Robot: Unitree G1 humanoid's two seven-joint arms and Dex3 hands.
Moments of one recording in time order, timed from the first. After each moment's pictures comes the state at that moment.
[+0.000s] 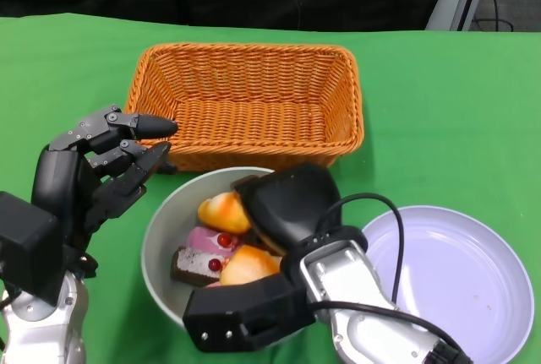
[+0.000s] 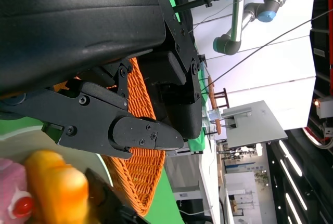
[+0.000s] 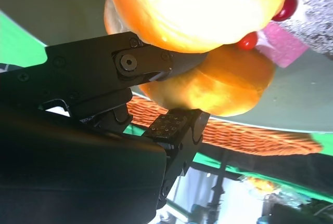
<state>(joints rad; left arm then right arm) -0.27 0.05 0.15 0.38 -0.16 -0.46 -0.18 -0.53 0.08 0.80 0.36 -1.26 0.49 0.00</state>
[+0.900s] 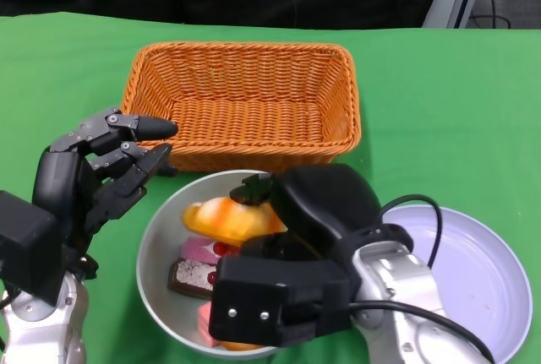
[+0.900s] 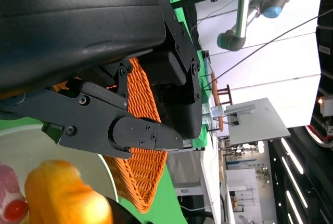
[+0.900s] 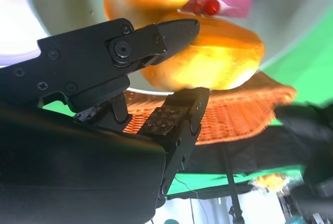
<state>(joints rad) -0.26 0.05 0.15 0.38 -0.17 -0.44 -0.19 -0.33 0.03 0.64 -0.16 -0.99 0.45 0.20</state>
